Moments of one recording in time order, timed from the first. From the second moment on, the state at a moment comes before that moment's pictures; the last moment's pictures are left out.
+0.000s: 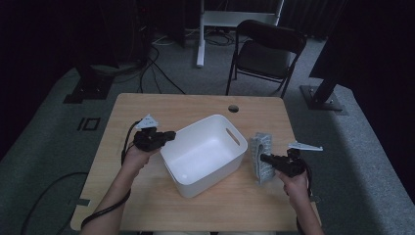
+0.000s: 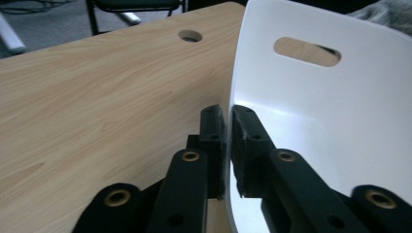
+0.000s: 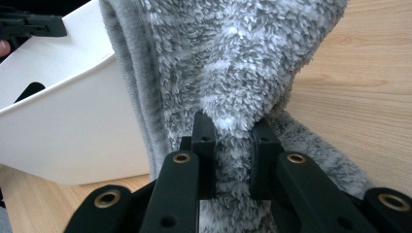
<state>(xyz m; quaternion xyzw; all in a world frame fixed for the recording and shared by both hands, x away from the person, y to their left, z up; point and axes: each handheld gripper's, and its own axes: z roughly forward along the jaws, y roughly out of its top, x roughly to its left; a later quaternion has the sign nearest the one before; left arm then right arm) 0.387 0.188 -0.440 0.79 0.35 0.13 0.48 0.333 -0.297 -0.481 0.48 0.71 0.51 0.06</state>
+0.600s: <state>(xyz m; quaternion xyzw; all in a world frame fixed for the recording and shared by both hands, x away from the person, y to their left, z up) 0.363 0.196 -0.442 0.76 0.41 0.15 0.48 0.335 -0.293 -0.482 0.48 0.71 0.51 0.06</state>
